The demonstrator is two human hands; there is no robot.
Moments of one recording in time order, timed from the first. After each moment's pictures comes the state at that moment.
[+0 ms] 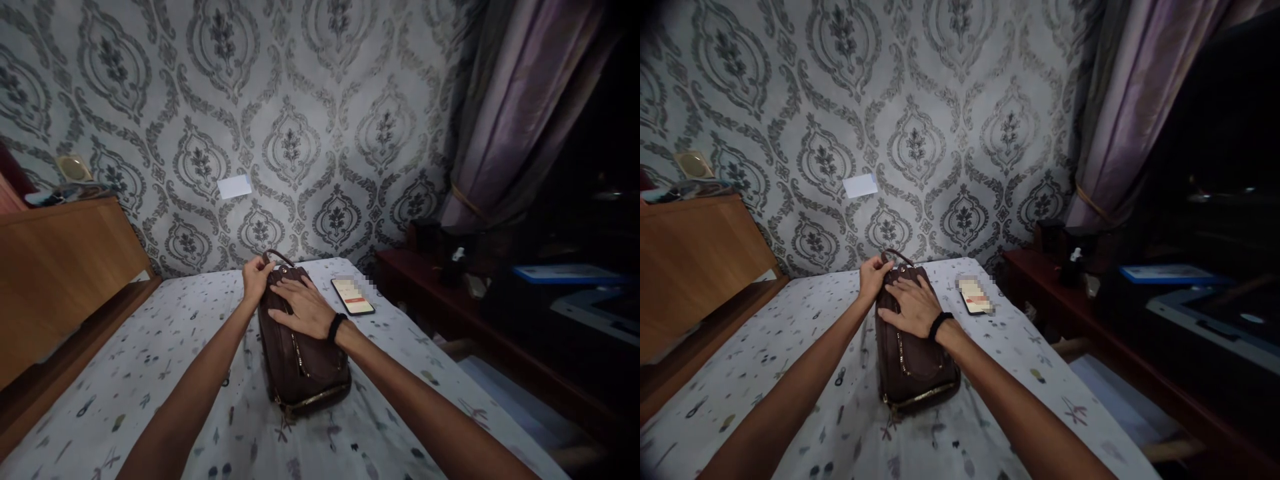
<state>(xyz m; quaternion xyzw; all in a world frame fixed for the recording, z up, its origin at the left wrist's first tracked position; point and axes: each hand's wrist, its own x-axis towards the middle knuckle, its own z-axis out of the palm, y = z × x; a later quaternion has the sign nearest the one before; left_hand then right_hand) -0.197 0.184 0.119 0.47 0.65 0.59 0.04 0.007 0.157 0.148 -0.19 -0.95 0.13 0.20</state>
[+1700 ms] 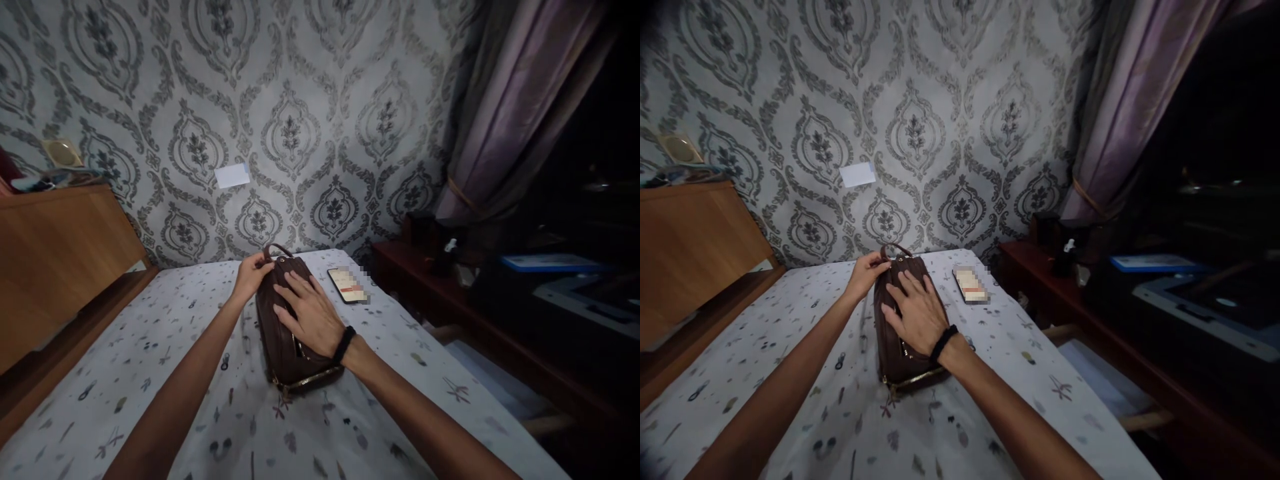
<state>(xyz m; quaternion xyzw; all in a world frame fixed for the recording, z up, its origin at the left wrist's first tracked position) -0.185 0.144 0.128 0.55 0.56 0.60 0.15 0.027 0.117 0.137 -0.23 -0.93 0.05 0.27</state>
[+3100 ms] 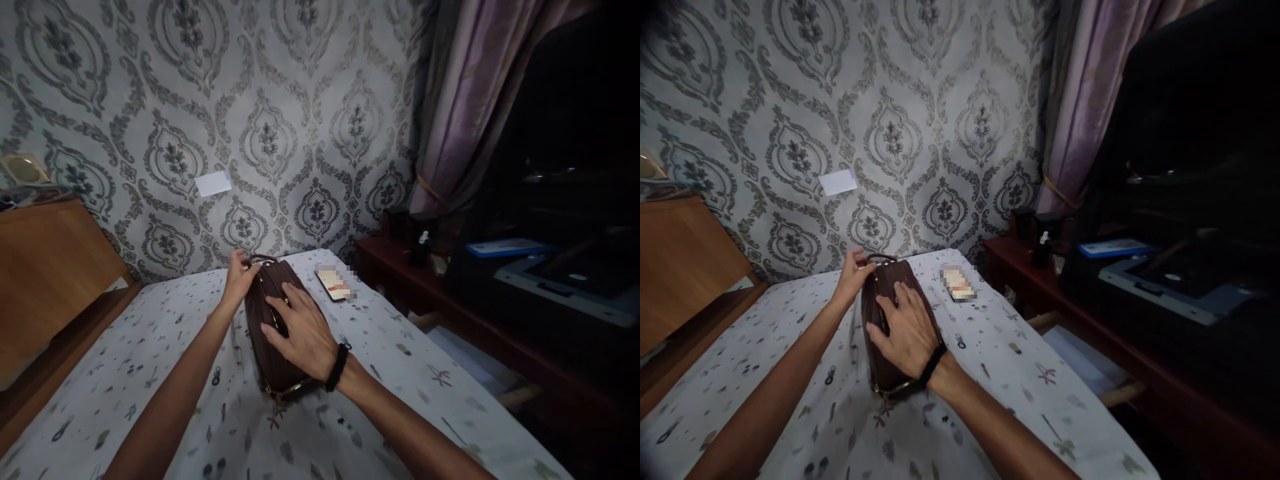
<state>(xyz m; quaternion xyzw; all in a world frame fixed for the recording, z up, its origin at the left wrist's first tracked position) -0.179 0.149 0.132 0.50 0.61 0.61 0.08 0.037 0.097 0.127 -0.28 -0.90 0.09 0.32</state>
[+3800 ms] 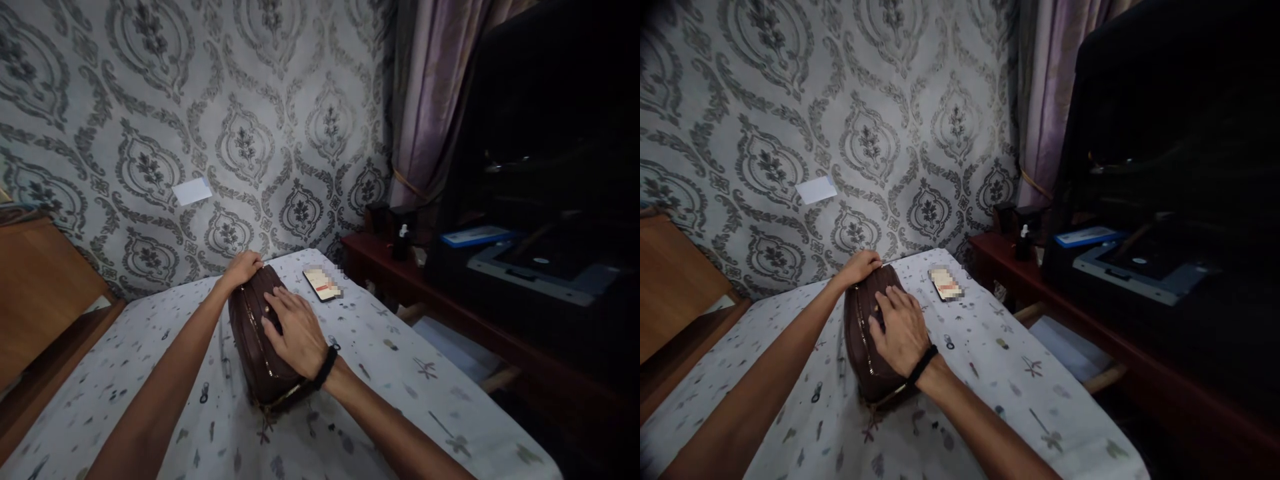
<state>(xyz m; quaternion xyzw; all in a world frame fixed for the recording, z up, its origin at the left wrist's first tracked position) -0.186 0.226 0.159 0.73 0.62 0.30 0.03 0.044 0.113 0.119 -0.32 -0.86 0.13 0.38</state>
